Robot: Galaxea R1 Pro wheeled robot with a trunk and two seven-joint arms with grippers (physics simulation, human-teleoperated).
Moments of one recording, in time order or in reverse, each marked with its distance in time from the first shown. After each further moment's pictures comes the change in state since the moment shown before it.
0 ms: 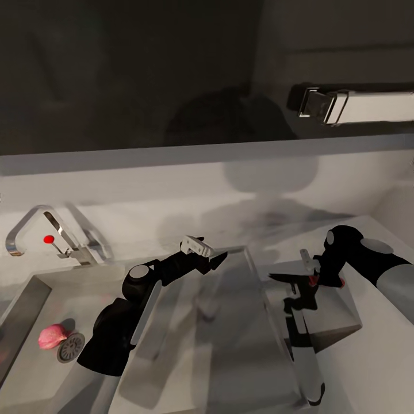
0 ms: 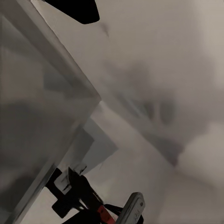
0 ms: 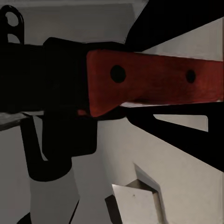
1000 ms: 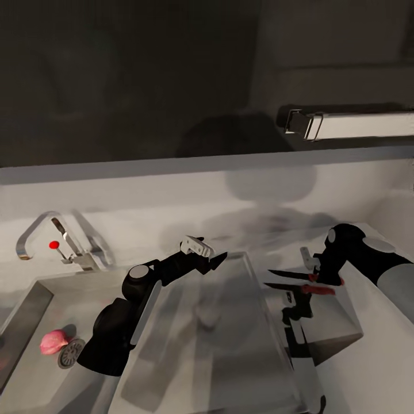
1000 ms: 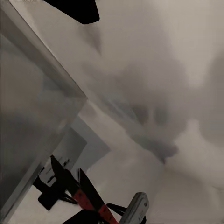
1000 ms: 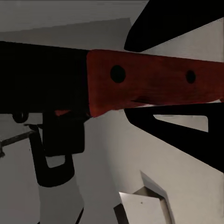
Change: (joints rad) left arm 0.000 0.001 0.000 0.000 0.000 0.000 0.000; right arm 0.000 0.000 -0.033 -0.004 -0.001 0.003 0.001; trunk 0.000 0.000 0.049
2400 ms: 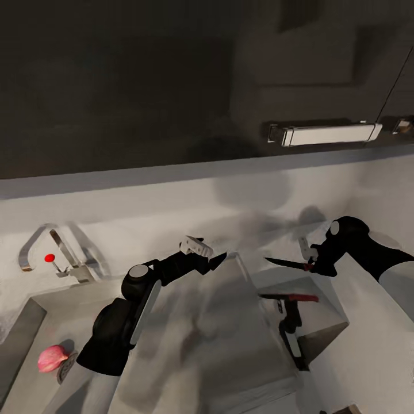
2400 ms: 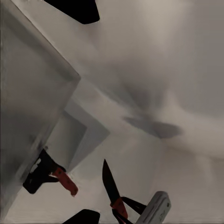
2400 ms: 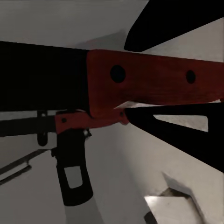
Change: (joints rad) left arm 0.000 0.000 0.004 -0.002 0.000 0.023 0.000; right arm 0.001 0.000 -0.099 -0.069 -0.001 0.003 -0.001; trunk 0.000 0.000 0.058
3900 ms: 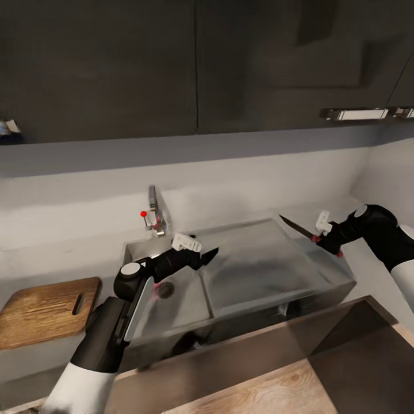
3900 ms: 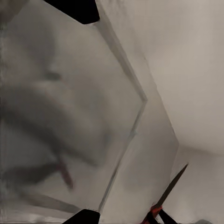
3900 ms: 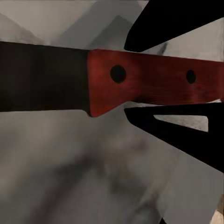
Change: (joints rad) left arm 0.000 0.008 0.056 -0.021 0.000 0.023 0.001; right arm 0.000 0.000 -0.337 -0.012 -0.002 0.191 -0.197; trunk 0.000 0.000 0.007
